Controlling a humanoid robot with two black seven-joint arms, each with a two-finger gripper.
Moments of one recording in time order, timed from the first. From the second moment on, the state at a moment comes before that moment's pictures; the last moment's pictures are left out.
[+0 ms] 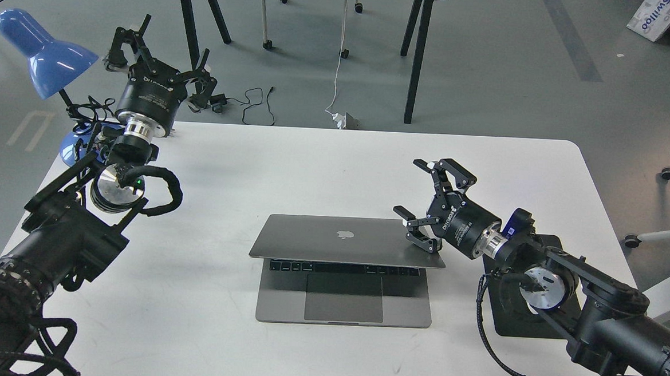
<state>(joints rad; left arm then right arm) -0.71 0.20 -0.98 -0.68 -0.06 -0.45 -0.39 0.59 -0.31 0.46 0.91 -0.16 0.42 0.21</state>
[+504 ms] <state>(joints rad) -0.71 0.20 -0.98 -0.68 -0.06 -0.45 -0.39 0.56 -0.32 0.38 0.91 -0.30 0.41 0.21</state>
